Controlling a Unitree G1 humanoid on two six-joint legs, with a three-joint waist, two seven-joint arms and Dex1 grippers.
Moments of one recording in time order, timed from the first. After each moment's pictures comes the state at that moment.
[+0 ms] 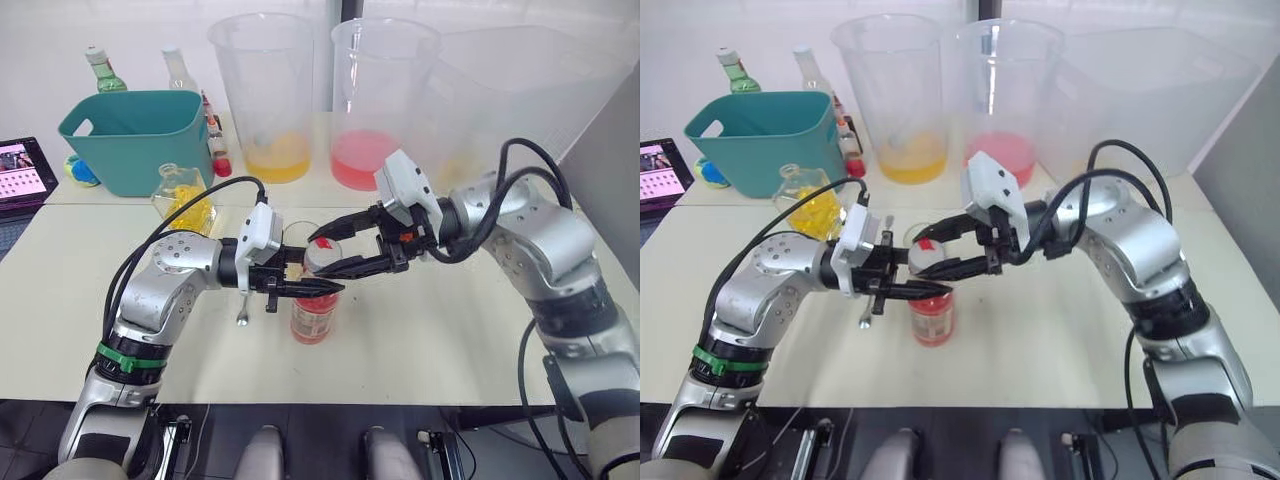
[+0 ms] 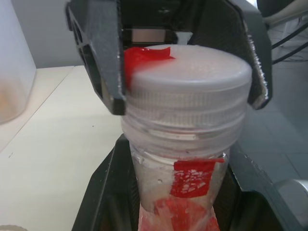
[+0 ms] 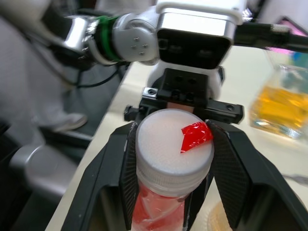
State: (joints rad) left arm -0.57 0.58 -0.10 -0.19 -0.52 0.42 -1.25; right arm -1.04 -0.63 0.36 -0.04 0.57 0.46 1.39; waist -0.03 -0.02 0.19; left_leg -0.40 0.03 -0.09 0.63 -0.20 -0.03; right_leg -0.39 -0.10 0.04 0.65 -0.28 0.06
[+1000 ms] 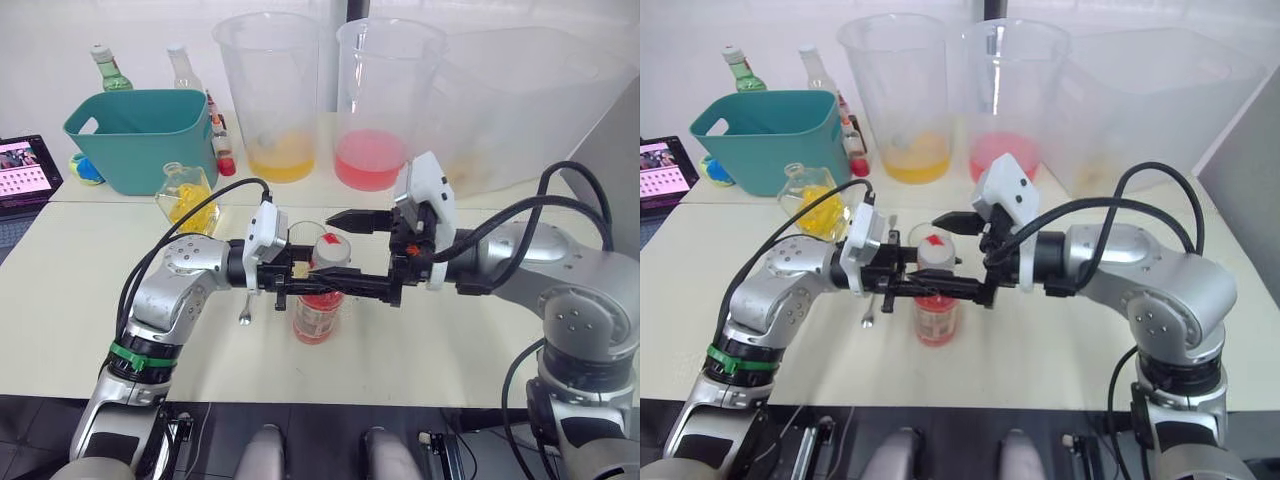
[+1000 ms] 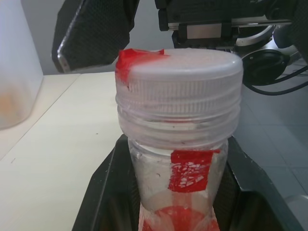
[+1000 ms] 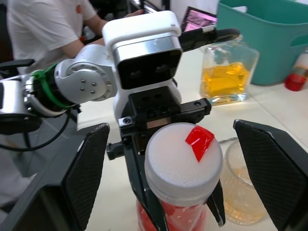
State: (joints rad) left arm -0.62 0.51 -0.15 -0.10 -0.53 0.38 -1.24; right arm -0.73 -0.54 -0.05 -0.66 0.89 1.18 0.57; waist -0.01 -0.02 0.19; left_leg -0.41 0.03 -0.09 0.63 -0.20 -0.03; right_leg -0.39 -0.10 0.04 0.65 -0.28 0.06
